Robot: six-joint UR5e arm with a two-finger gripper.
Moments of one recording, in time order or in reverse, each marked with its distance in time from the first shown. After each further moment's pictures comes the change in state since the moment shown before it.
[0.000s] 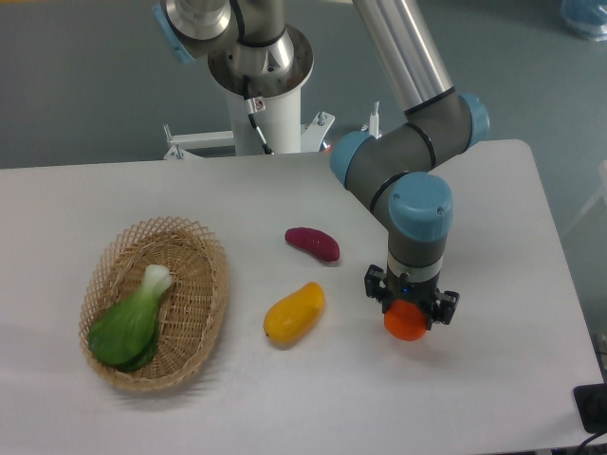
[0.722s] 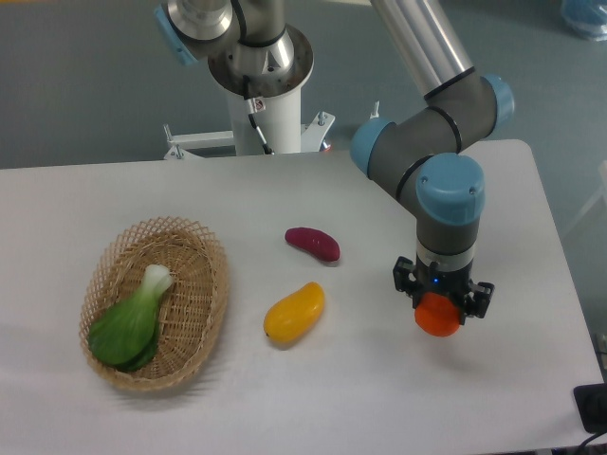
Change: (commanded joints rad) arm 0.026 -0.029 0.075 -0.049 0.058 0.061
